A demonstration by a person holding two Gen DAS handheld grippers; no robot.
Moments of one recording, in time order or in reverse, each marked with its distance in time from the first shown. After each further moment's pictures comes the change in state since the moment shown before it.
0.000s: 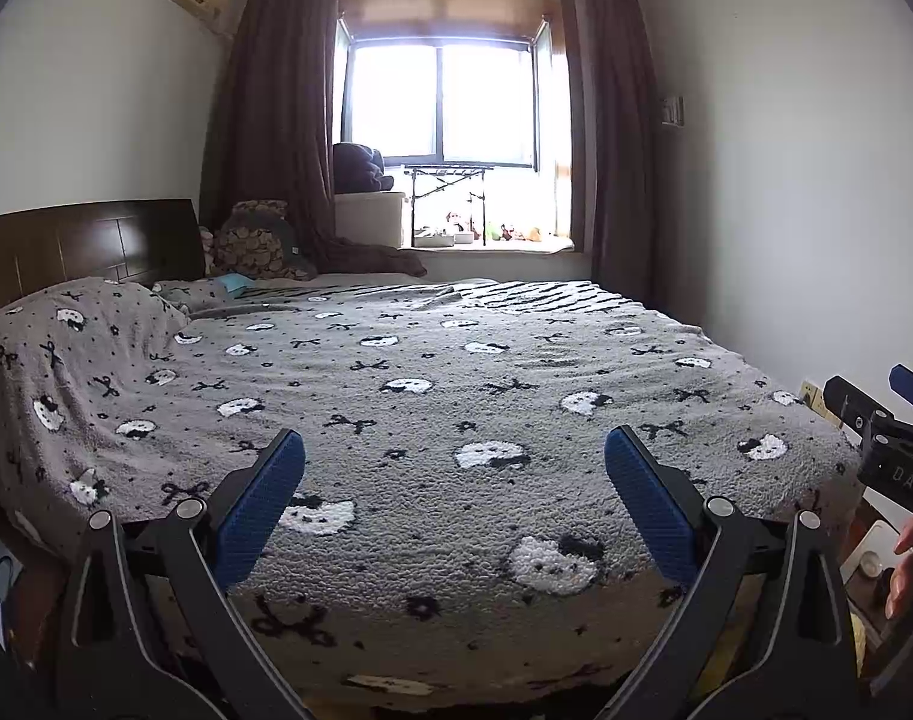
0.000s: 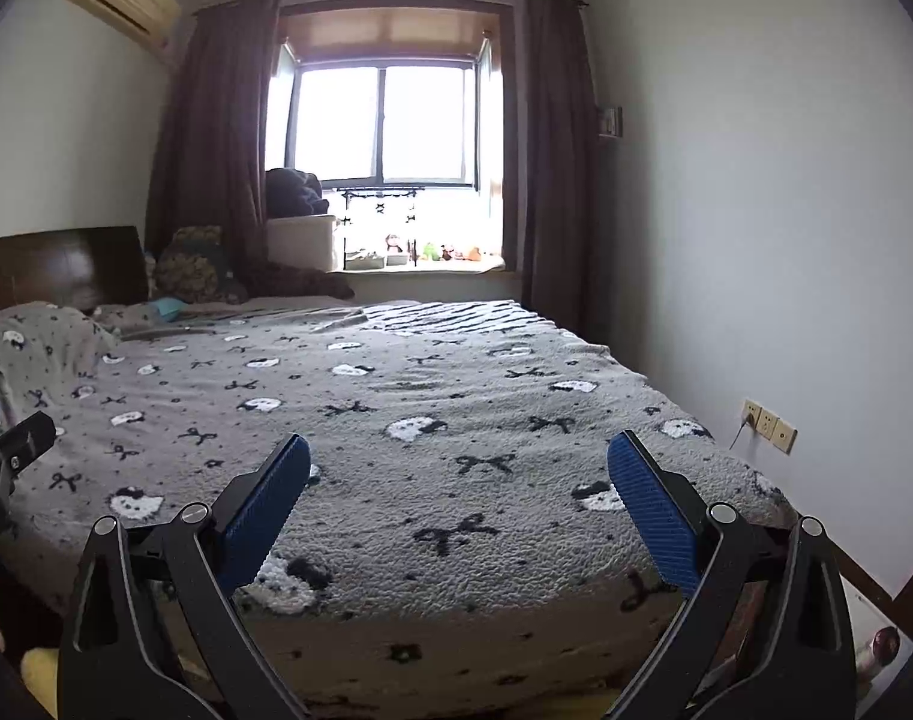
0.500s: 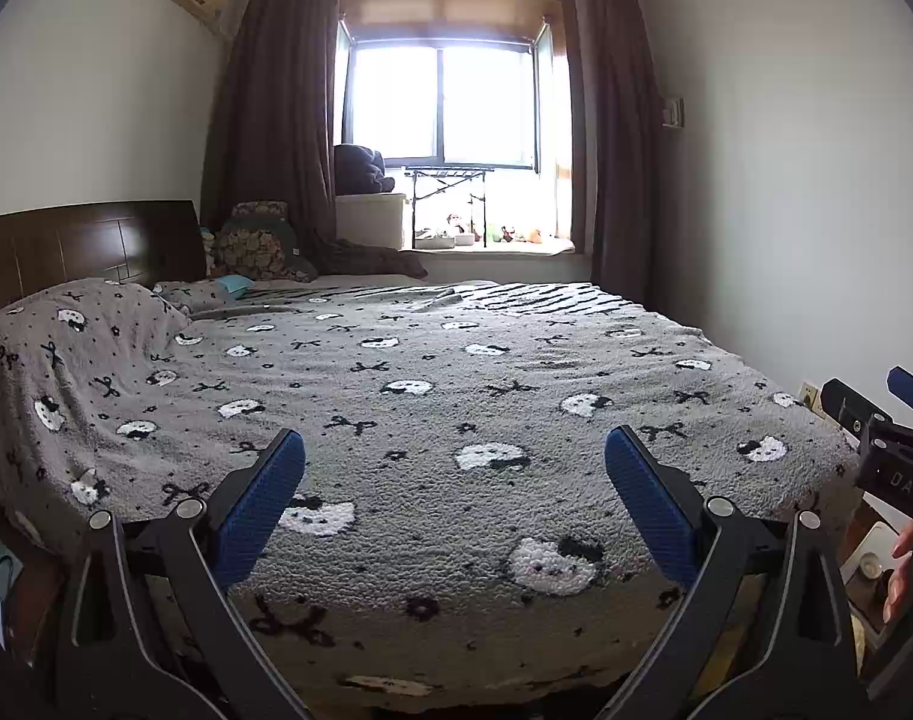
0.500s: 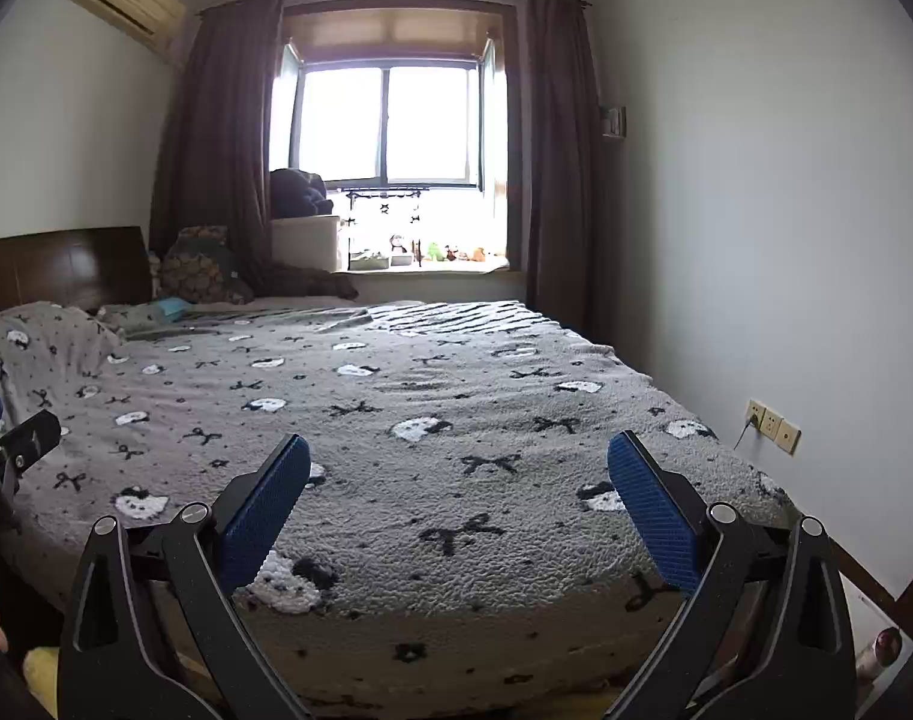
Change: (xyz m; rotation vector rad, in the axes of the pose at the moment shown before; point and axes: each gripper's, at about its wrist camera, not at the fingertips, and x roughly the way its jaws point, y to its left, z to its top) left arm 0.000 0.000 0.000 -0.002 -0.005 0.000; right arm 0.000 0.002 -0.001 -0.001 -0.001 0.009
